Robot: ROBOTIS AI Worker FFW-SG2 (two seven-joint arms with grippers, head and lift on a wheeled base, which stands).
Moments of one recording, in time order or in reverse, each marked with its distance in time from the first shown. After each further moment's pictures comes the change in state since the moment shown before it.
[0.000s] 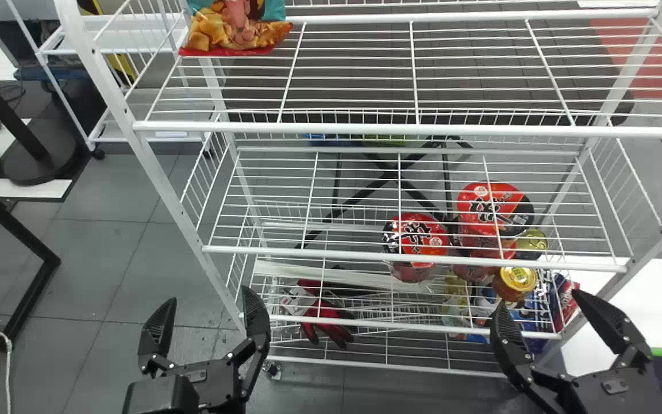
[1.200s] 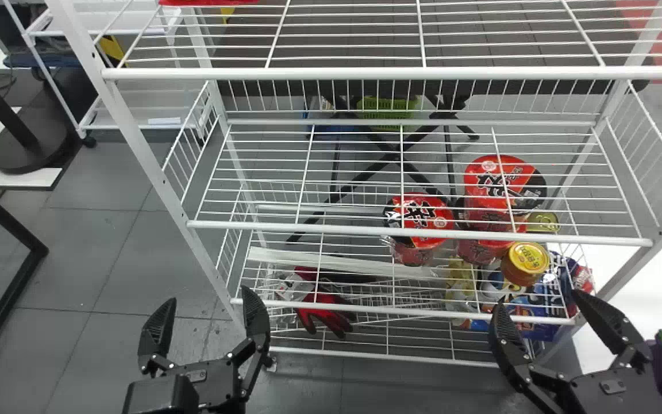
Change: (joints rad) left arm 0.000 -0.001 0.000 0.000 0.000 0.003 0.002; right arm 0.000 -0.002 0.003 0.001 0.004 0.000 -0.005
